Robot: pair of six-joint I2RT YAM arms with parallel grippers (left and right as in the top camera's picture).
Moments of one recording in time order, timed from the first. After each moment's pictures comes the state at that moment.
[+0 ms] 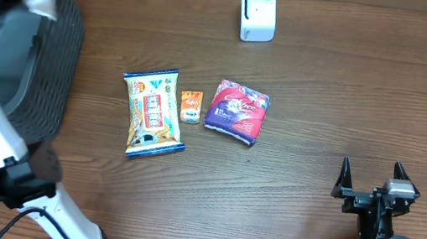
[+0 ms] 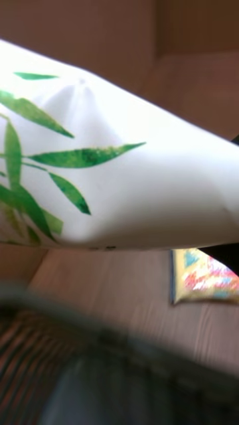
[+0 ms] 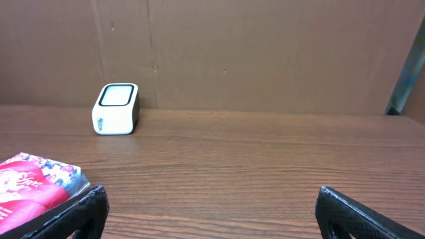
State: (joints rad) left arm 0.45 1.99 2.62 -1.52 0.62 -0.23; right arm -0.03 0.01 0.02 -0.03 -0.07 -0.02
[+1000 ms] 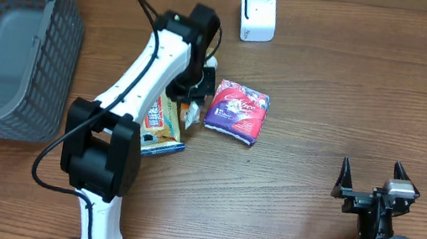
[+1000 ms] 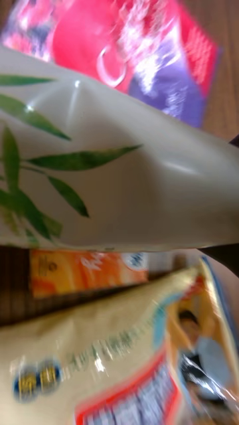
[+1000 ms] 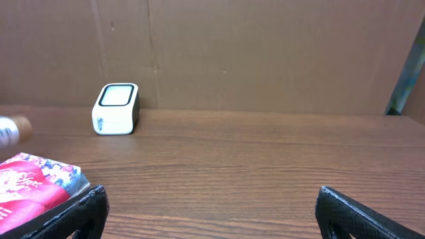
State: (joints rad) left arm -0.31 2.06 1.73 -1.22 0.12 -0.48; right arm -0.03 0.01 0.02 -0.03 -0.07 -0.02
